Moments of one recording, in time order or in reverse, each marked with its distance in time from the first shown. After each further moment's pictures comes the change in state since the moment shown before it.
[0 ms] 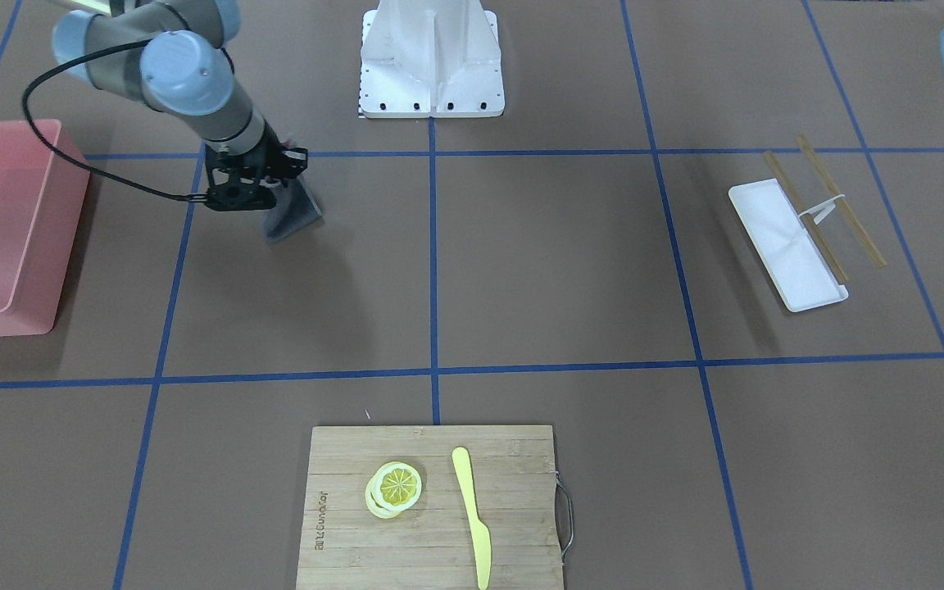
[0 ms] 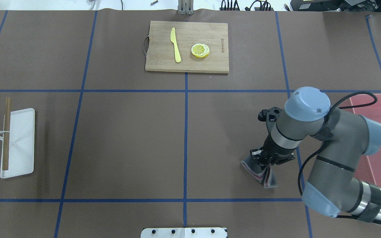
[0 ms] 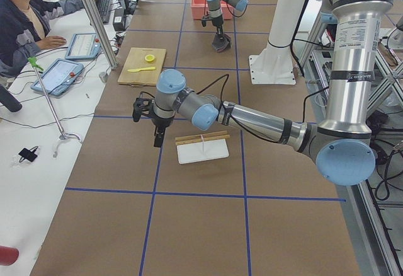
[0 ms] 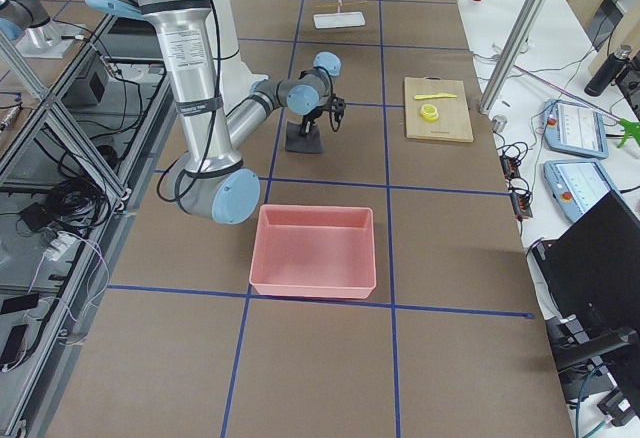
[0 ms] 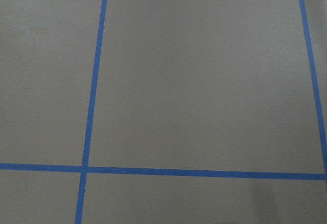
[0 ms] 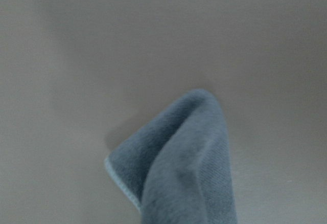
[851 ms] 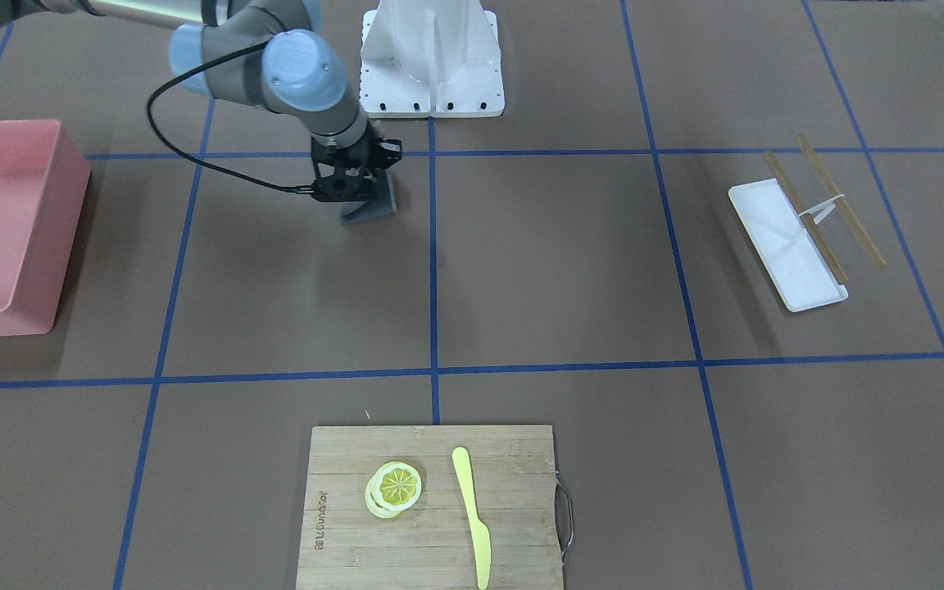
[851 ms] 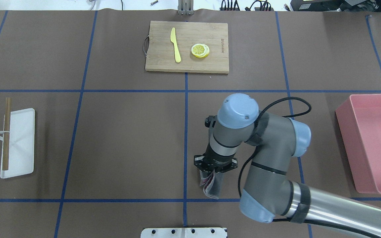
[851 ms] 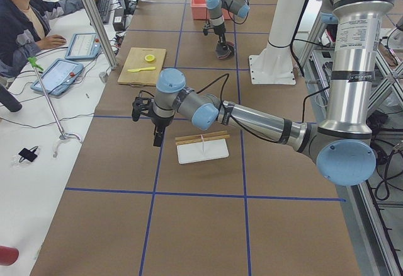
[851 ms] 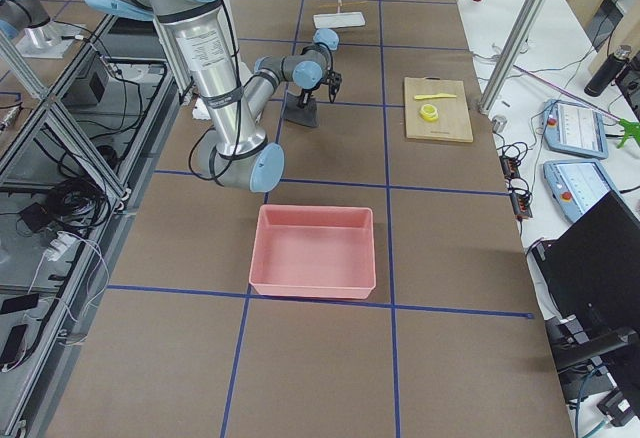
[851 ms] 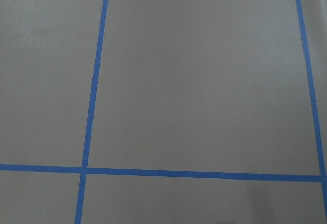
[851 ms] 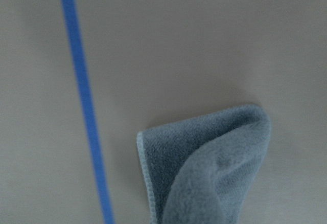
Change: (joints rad) left arm -0.010 -0.002 -0.003 0.002 -0.014 -0.001; right arm -0.144 0.398 -0.231 0.001 -0.037 0.269
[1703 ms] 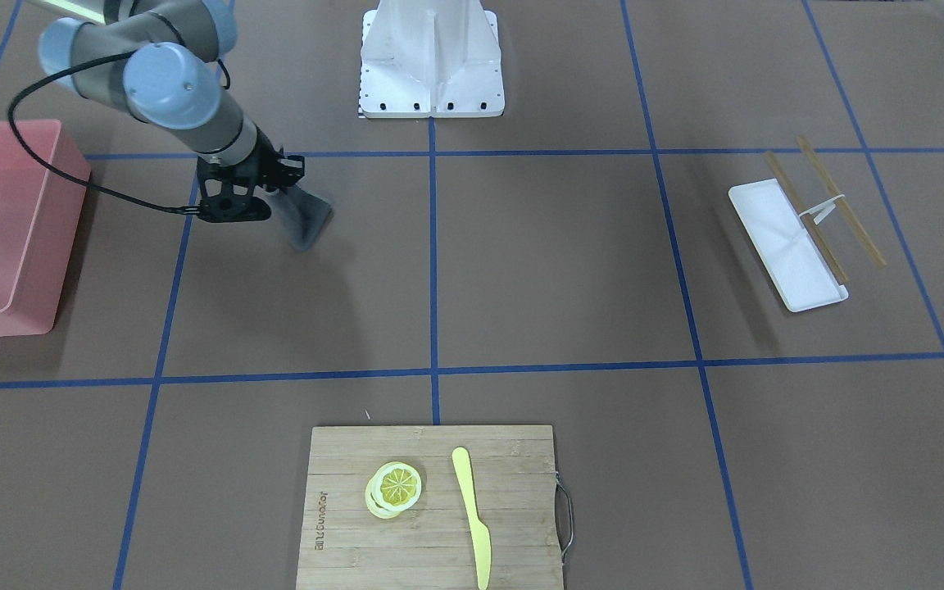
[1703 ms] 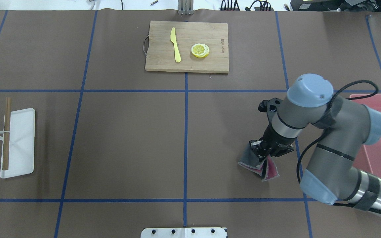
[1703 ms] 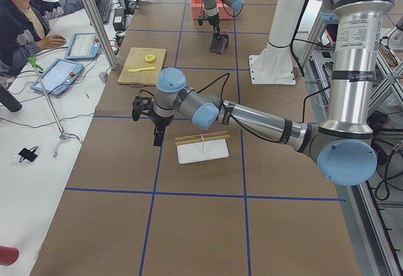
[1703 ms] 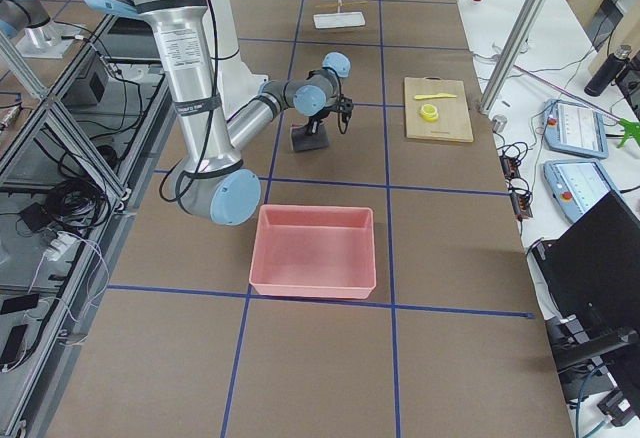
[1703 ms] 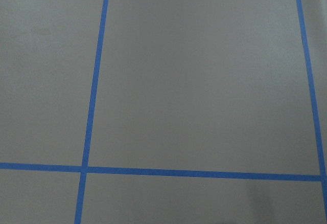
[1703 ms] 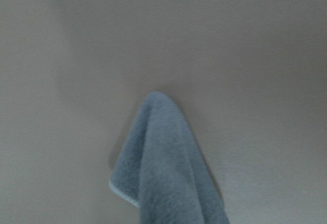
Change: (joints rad) left arm -0.009 0.002 -0.011 0.001 -0.010 0.000; right arm 0.209 -0.359 0.237 -0.005 0.093 -0.259
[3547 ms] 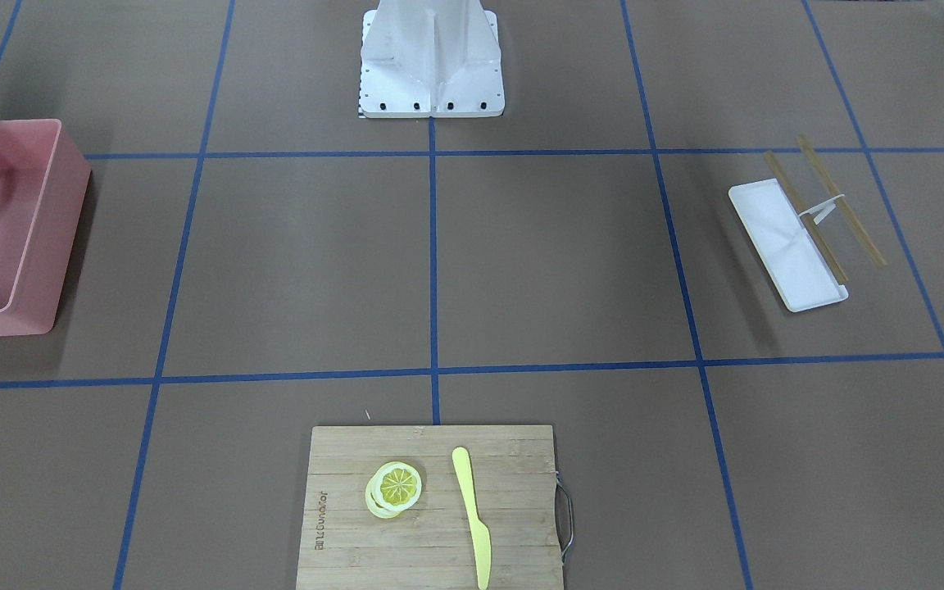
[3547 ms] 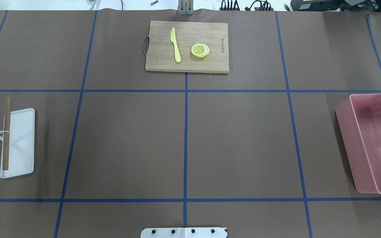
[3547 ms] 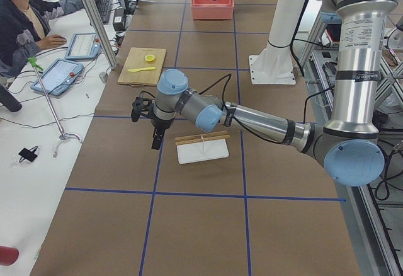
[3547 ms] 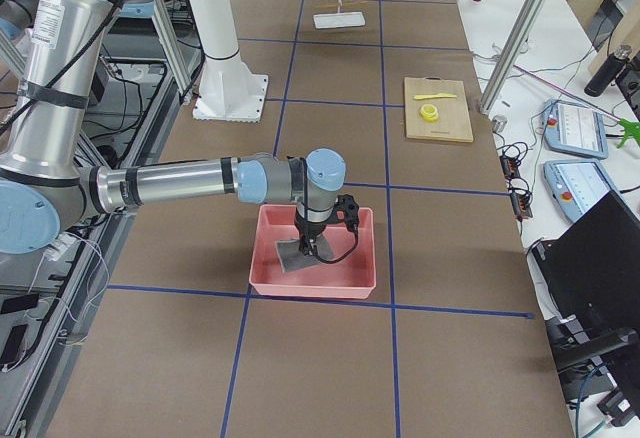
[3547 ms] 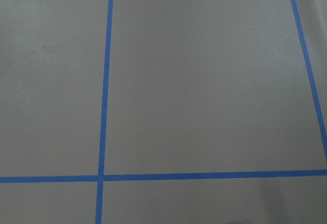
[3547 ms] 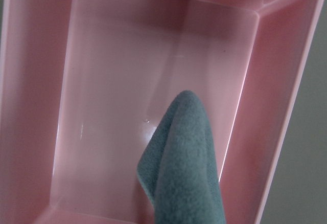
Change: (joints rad) left arm -0.034 0.021 -0.001 0.002 0.004 0.097; right arm 0.685 -0.528 0.010 -0.101 0.081 -1.096
